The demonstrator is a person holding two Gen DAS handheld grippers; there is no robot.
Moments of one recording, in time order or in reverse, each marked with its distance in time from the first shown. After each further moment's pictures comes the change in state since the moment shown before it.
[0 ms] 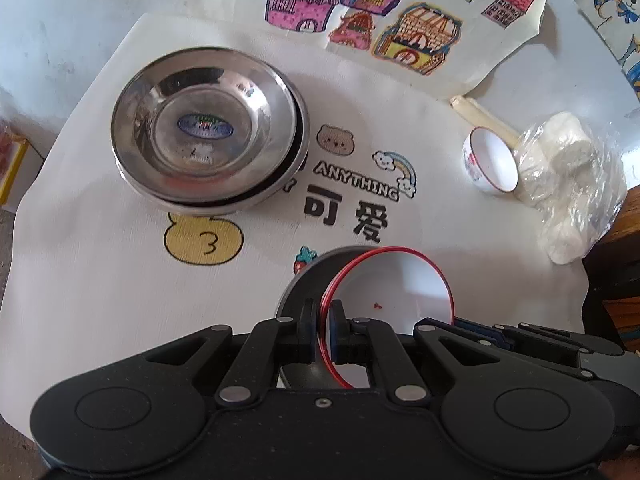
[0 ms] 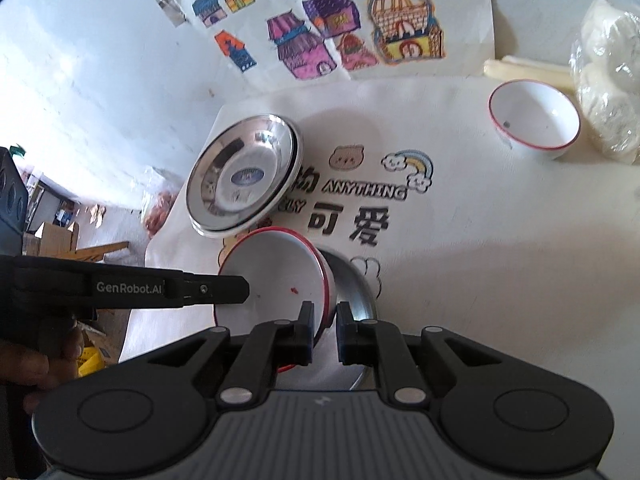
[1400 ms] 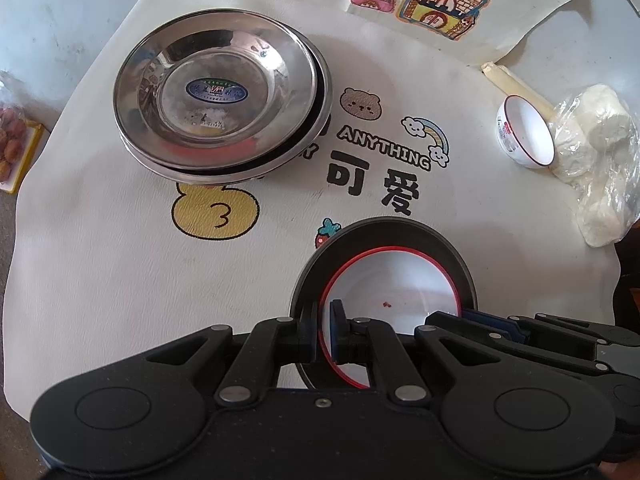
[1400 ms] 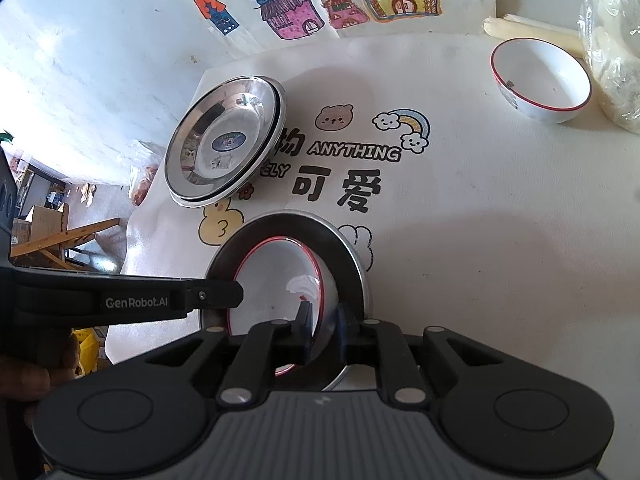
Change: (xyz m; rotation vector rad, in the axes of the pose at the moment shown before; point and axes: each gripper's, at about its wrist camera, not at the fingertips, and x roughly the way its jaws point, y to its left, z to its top) left arm 0.023 0.001 -0.003 -0.003 0.072 0.079; right arm 0.023 -0.006 0.001 0.017 0.098 -0.025
